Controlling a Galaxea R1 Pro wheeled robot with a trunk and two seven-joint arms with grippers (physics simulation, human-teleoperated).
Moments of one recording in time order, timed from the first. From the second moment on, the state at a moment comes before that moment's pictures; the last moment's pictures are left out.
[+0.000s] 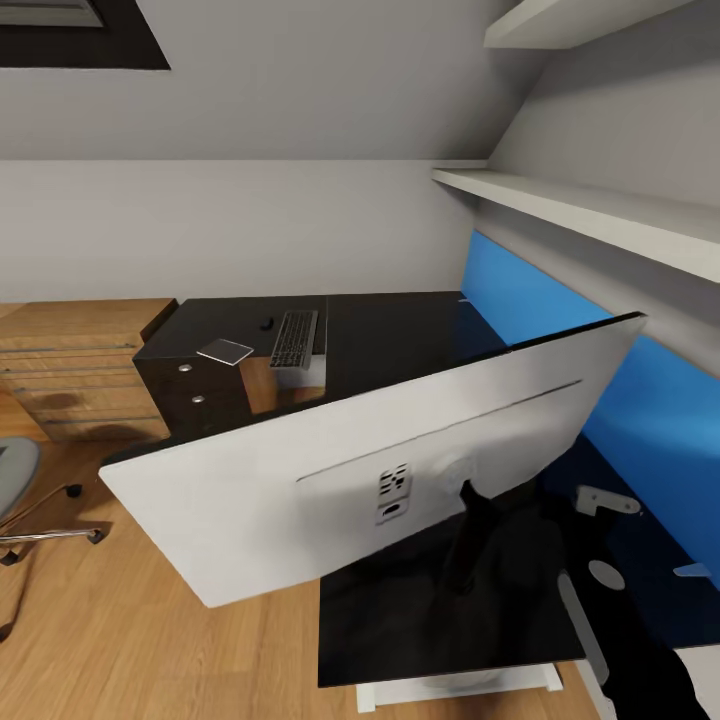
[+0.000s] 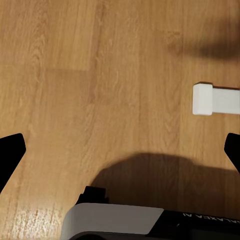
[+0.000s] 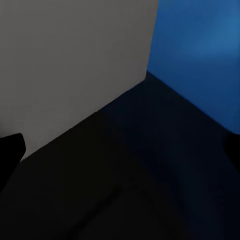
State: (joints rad) left arm -0.25 -0.03 0.46 -0.02 -0.30 -0.56 -0.02; right arm -0.36 -0.11 -0.14 -1.21 -0.10 0.01 -0.25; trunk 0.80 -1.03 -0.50
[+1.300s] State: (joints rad) left arm -0.25 -0.03 0.46 -0.02 -0.30 -0.56 -0.02; right arm -0.64 -0.11 -0.14 -0.93 -0.10 0.01 -0.26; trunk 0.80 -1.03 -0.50
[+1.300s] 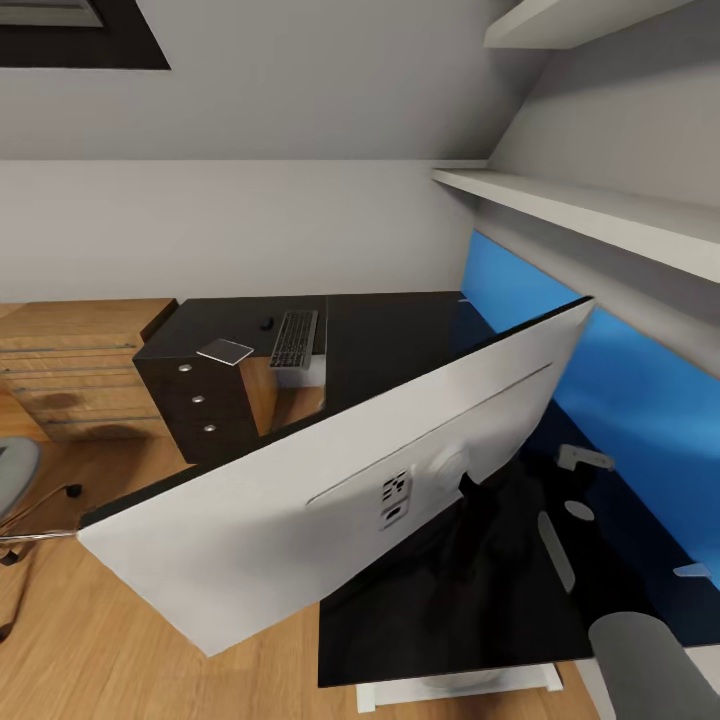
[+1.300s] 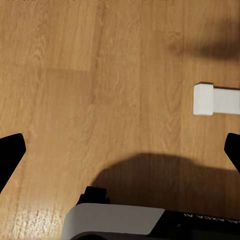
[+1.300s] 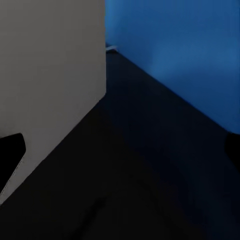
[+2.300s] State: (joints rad) left arm -0.25 -0.03 0.46 -0.02 -0.30 -0.56 -0.02; right arm -0.69 -0.11 -0.14 -0.87 -0.10 0.02 -0.26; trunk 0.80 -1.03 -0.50
